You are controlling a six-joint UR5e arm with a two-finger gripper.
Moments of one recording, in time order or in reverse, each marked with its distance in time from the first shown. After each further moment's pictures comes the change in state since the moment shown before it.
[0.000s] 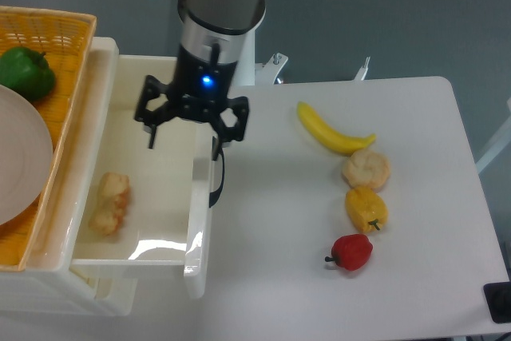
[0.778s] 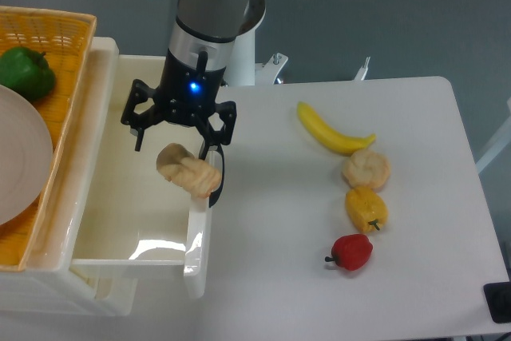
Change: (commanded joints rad) arm -0.138 0.014 0.003 -0.006 -0.024 -0.113
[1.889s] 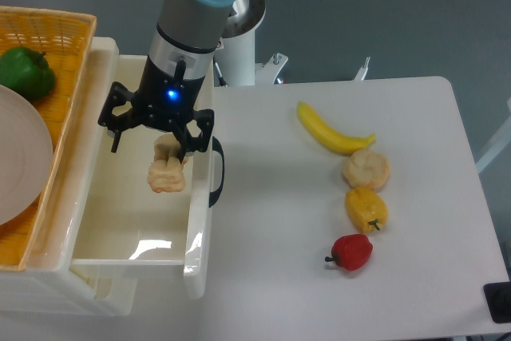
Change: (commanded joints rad) arm -0.017 -0.031 -0.003 0.002 -0.017 0.002
